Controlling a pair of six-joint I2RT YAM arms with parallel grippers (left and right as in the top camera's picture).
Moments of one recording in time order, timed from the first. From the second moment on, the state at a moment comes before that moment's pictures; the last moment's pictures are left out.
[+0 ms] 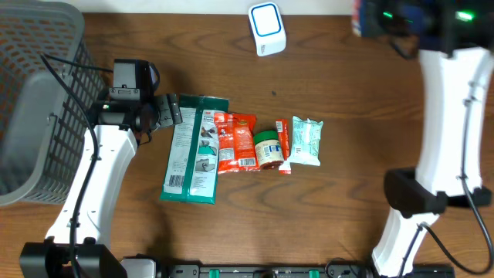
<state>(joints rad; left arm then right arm) -0.04 1.48 1.19 -0.78 -0.04 -0.25 0.13 2.07 2.77 -1.53 -0.03 0.04</state>
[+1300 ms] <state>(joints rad) -0.04 1.48 1.19 -0.78 -0.04 -0.25 -0.22 2.13 1.51 -0.83 0.65 0.28</state>
